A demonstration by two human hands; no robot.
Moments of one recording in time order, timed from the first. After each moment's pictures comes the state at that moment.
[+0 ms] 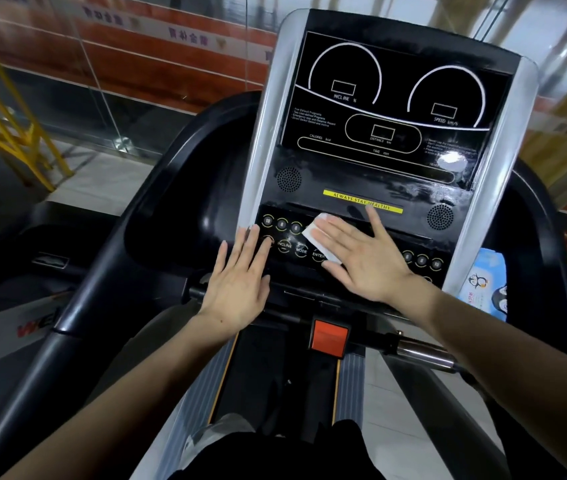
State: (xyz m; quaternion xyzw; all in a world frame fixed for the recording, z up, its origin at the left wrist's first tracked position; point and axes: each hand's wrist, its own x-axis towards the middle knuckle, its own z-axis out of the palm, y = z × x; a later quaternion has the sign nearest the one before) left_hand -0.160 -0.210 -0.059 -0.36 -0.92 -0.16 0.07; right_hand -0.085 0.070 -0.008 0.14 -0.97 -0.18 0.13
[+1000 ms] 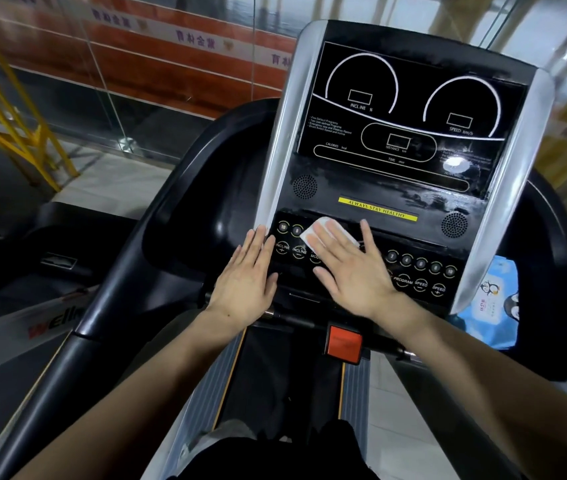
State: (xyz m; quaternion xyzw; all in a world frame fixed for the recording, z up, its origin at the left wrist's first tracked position) left_hand -0.177 -0.223 -0.046 -0.35 -0.92 -0.20 0.02; right_hand -0.097 0.021 -0.023 0.08 -0.98 -0.13 0.13
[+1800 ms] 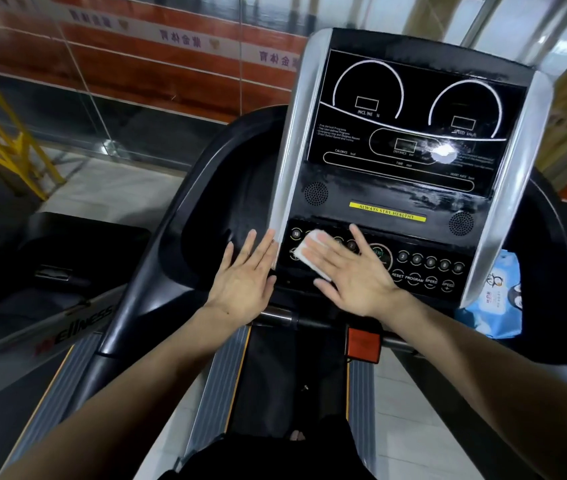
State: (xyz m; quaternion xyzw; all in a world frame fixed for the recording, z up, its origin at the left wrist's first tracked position) left_hand -0.212 -0.255 -0.034 -0.40 -0.91 -0.09 -0.03; right_hand -0.110 -0.003 -0.018 0.13 -0.97 -0.16 0.09
